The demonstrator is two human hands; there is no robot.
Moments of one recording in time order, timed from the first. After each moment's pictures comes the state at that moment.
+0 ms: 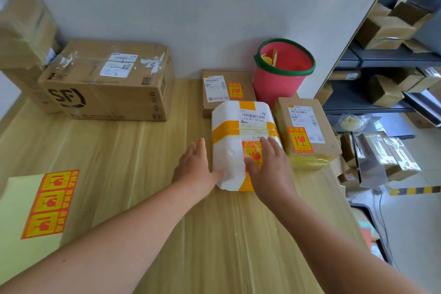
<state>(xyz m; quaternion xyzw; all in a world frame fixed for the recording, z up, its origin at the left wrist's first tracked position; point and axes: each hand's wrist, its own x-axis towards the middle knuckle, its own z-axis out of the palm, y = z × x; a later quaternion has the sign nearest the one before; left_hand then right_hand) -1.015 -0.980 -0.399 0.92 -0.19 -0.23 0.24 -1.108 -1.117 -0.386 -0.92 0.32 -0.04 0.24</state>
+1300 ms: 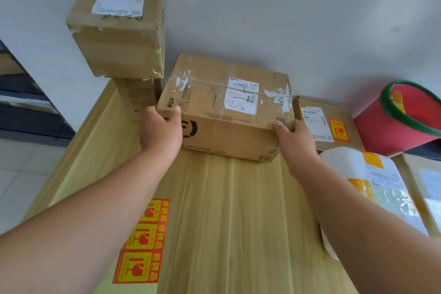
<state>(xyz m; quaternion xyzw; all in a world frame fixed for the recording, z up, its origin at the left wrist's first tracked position) -0.745 -0.773 -0.389 0.85 0.14 -0.01 0.51 -0.833 -0.990 -0.375 -0.78 0.41 -0.08 0.46</state>
